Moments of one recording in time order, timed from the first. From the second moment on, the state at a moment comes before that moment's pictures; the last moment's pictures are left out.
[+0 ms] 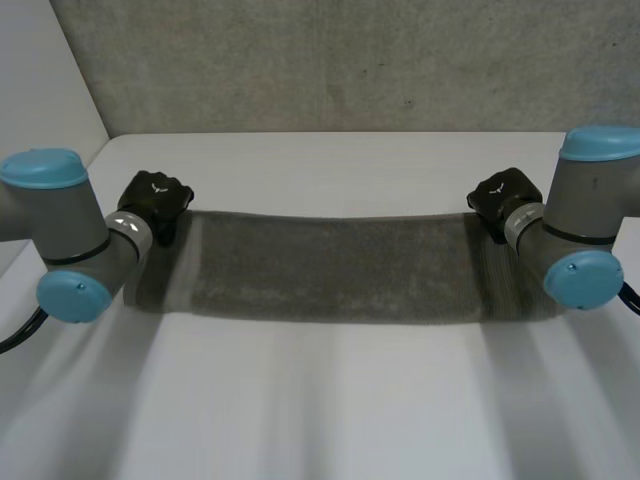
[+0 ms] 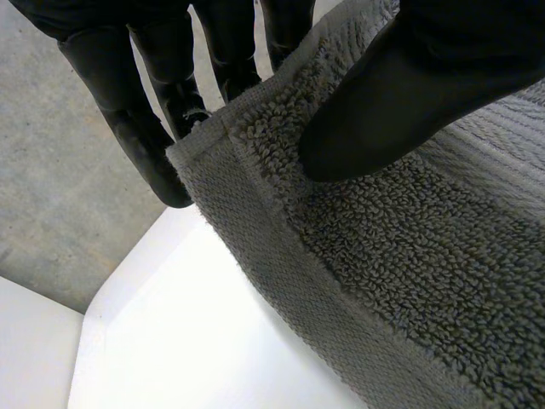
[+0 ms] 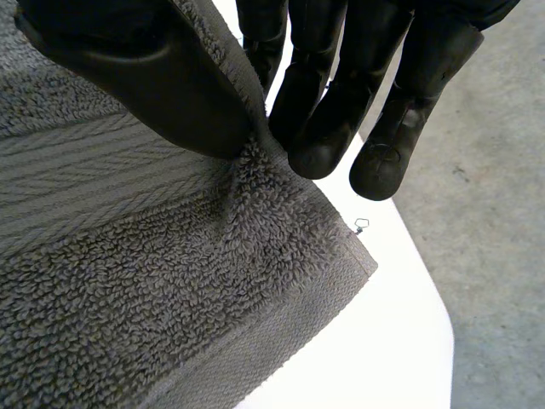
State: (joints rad) left arm 4.50 -2.35 -1.14 3.25 -1.45 3.74; right arm 1.85 -0.71 0.93 0.11 1.54 2.33; left_hand 1.47 1.52 1.56 1.52 1.53; right_hand 1.35 1.33 1.34 1.34 1.20
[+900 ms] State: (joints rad) left arm 4.42 -1.97 -1.57 3.47 -1.50 3.46; right arm 1.91 -1.08 1.35 0.02 1.56 2.40; left_hand 0.29 0.27 0.25 0.28 0.23; right_hand 0.23 0.25 0.25 0.25 0.06
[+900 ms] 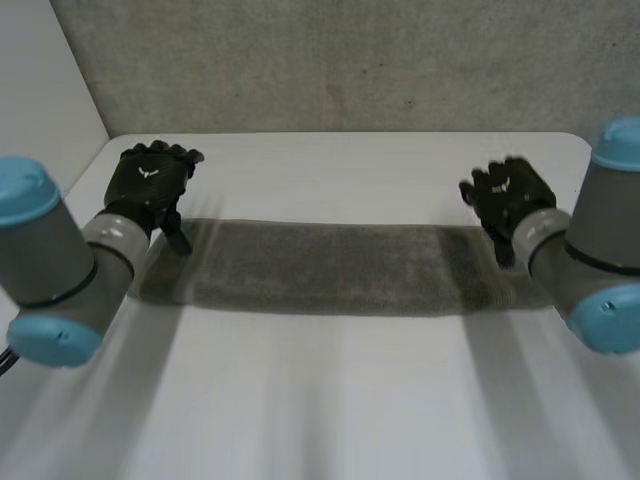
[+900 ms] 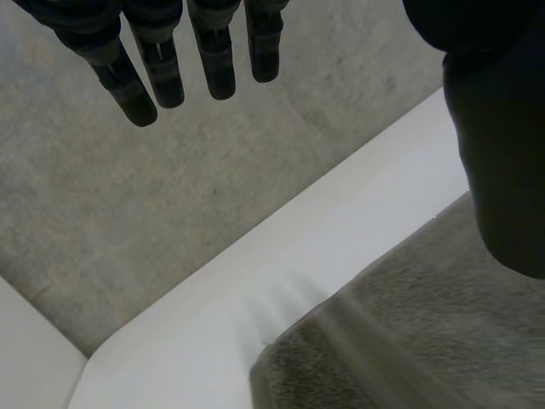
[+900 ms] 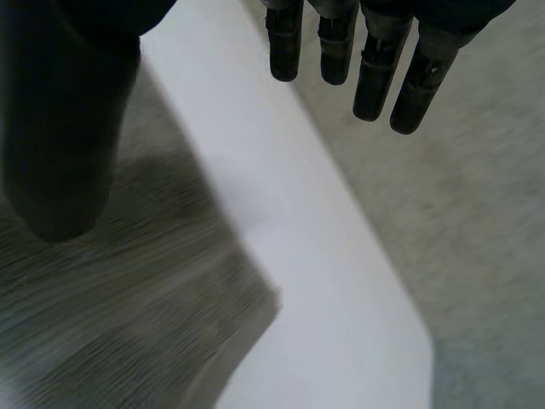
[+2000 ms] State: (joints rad) left arm 4.41 -1.83 -1.83 3.59 -1.48 3.46; right arm 1.80 -1.02 1.19 -0.10 1.64 2.12; left_hand 0.28 0.27 0.25 0.28 0.21; right_hand 1.33 1.31 1.34 1.34 1.17
